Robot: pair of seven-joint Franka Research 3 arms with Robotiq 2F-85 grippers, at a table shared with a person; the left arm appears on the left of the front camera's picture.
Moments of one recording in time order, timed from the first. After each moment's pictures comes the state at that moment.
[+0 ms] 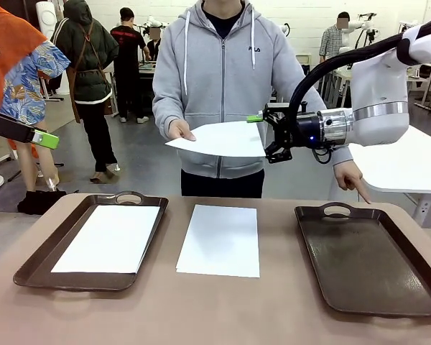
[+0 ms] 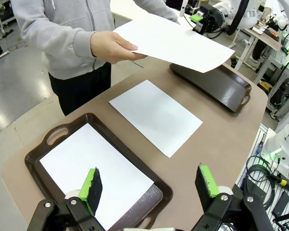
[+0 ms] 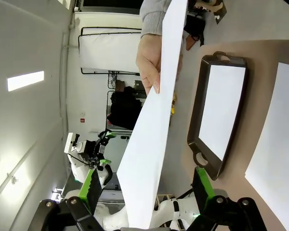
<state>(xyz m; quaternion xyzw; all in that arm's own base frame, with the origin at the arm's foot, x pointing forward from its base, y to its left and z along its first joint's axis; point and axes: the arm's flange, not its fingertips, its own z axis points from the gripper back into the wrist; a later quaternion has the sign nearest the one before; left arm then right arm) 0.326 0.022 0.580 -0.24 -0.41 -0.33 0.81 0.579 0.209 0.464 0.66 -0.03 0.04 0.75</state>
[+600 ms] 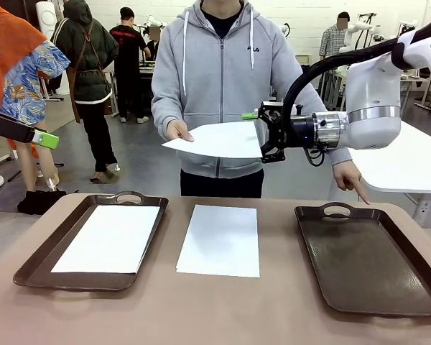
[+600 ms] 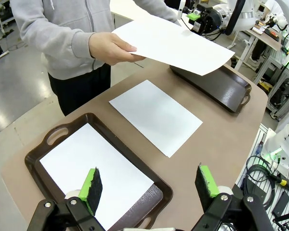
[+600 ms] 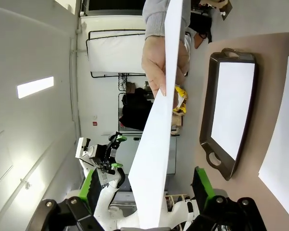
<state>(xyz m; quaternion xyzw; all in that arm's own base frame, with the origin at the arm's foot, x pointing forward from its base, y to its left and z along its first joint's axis) 0.326 0.022 0.580 -0.24 -0.41 -0.33 0.81 0.580 0.217 0.461 0.68 -0.01 0.01 0.74</state>
